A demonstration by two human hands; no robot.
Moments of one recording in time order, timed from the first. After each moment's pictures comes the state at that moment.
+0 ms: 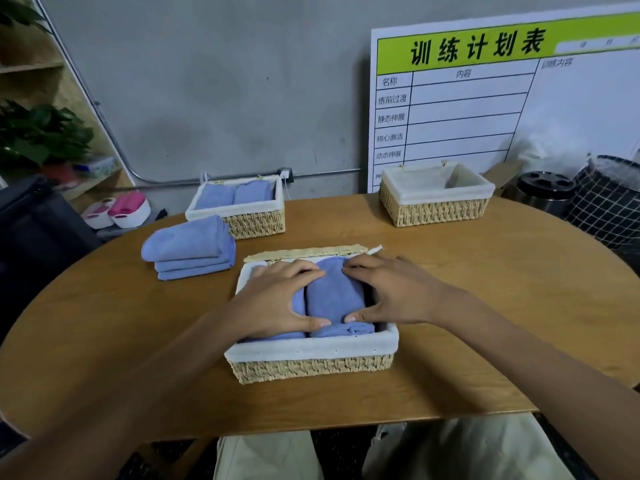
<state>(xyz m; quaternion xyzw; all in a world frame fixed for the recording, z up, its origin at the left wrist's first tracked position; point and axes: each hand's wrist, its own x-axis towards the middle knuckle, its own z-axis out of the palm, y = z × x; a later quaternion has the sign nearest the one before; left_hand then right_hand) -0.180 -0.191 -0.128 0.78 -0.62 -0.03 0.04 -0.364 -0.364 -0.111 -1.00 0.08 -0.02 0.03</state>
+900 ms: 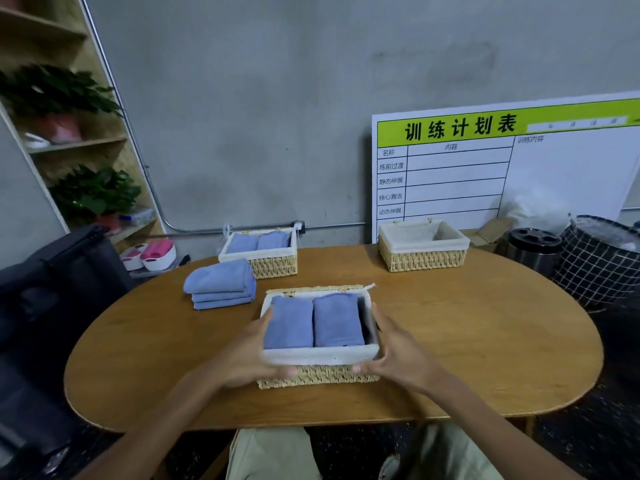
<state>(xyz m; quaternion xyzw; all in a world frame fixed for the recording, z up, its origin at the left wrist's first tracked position) -0.211 -0.096 -0.114 0.84 -0.48 -0.18 0.20 -0.436 -0.313 -0.133 -0.90 0.20 -0.12 0.36</state>
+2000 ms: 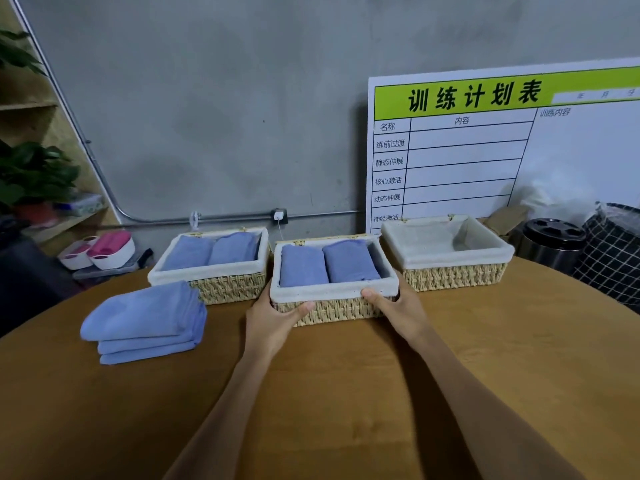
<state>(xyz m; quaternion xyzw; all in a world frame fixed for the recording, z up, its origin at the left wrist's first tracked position) -0.095 -0.328 -0.190 0.79 -0.30 -0.06 0.54 -0.264 -0.516 -0.196 -0.74 0.25 -0.33 0.53</state>
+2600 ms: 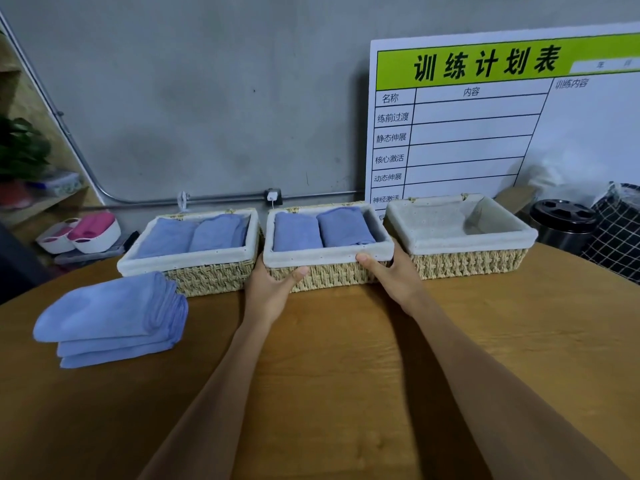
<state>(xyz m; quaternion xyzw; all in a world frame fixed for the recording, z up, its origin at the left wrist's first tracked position) -0.052 -0.377 -0.201 0.75 -0.30 -0.07 0.58 -0.211 -0.560 -0.200 -0.75 0.26 -0.33 0.51</state>
